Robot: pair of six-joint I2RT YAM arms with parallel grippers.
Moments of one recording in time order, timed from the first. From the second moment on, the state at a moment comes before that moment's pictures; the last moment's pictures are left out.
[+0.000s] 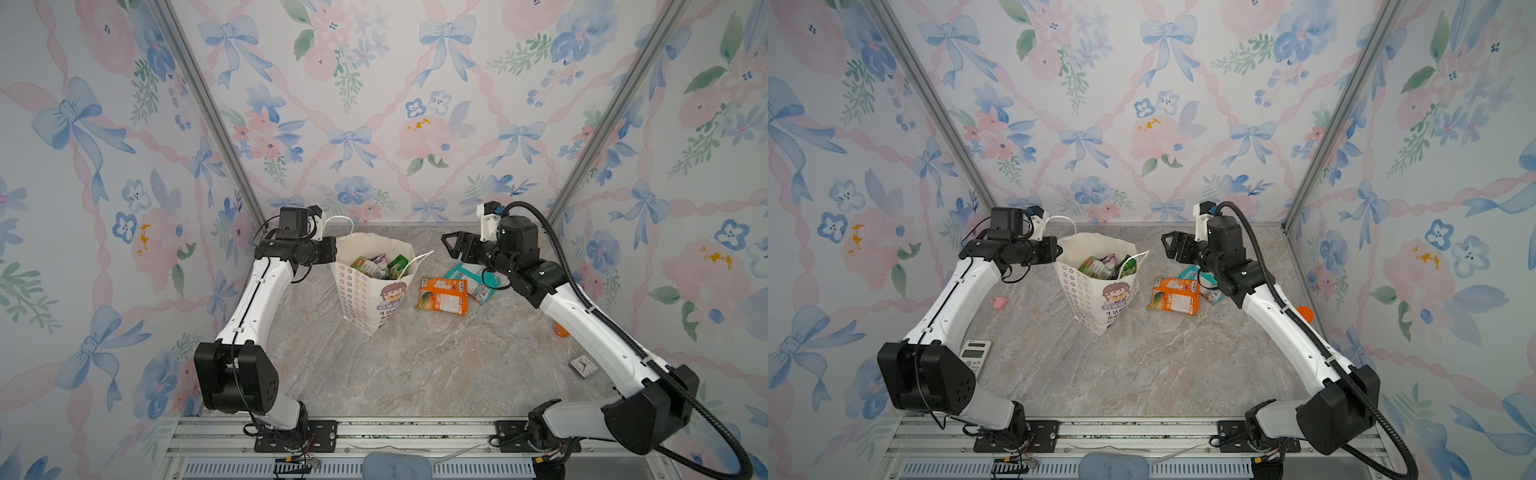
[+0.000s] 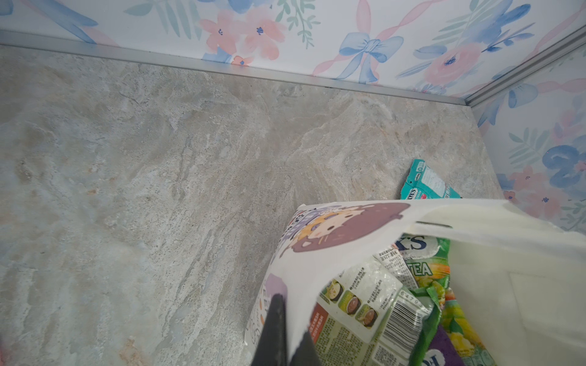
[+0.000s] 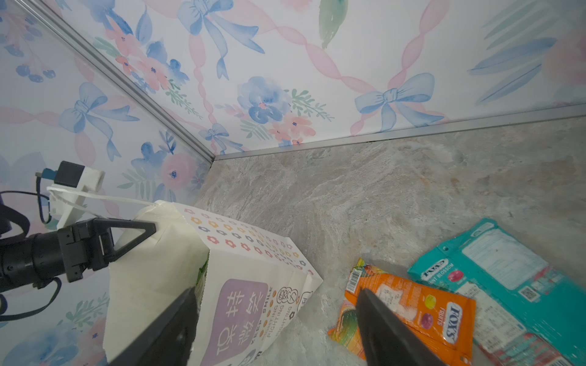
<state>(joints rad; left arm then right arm) -0.06 1.52 1.46 -0.72 0.32 -0.16 0.41 1.36 1.30 -0.32 -0.17 0.52</state>
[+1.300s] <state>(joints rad) -0.06 1.52 1.46 -0.72 0.32 -0.16 0.24 1.59 0.88 -0.22 -0.31 0.60</state>
